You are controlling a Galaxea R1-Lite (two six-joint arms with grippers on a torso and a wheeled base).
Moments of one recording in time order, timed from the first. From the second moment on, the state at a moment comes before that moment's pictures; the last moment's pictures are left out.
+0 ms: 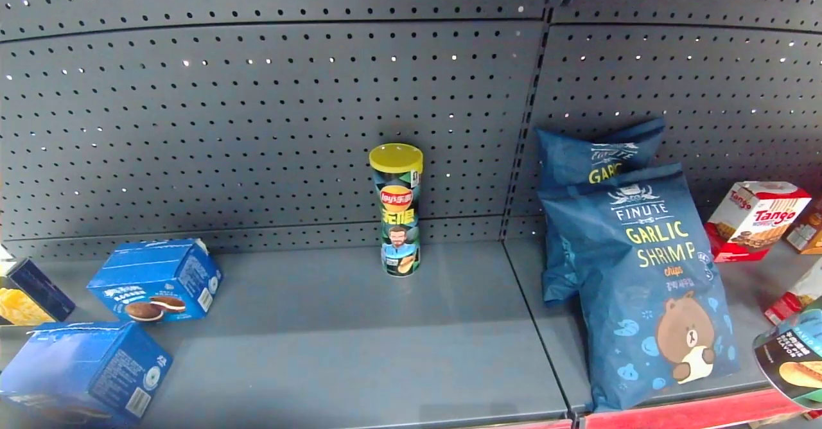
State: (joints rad) left arm 0.00 0.00 0.00 0.00 0.01 0.00; right arm 0.08 0.59 -0.55 0.05 0.13 -0.02
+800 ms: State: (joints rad) left arm 0.00 0.00 0.00 0.00 0.01 0.00; right arm 0.43 0.51 -0.60 0.06 0.16 -0.03
